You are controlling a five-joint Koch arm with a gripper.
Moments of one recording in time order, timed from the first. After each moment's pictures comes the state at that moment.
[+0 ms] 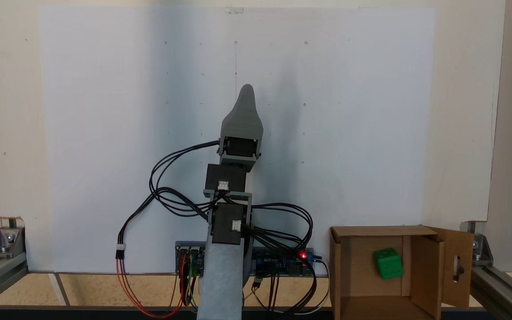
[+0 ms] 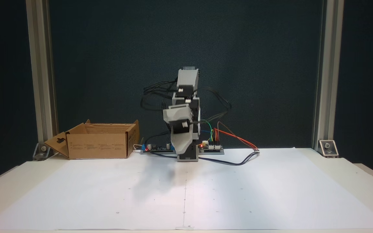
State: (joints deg) arm 3.5 129.4 152.5 -29.8 8.0
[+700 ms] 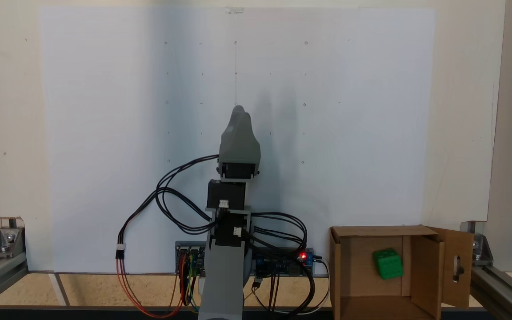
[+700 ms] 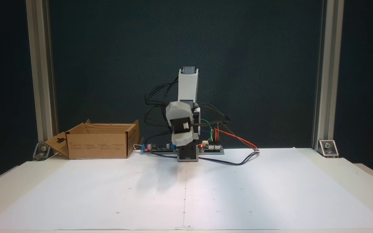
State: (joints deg) arm 3.2 129.4 173.4 -73.9 7.9
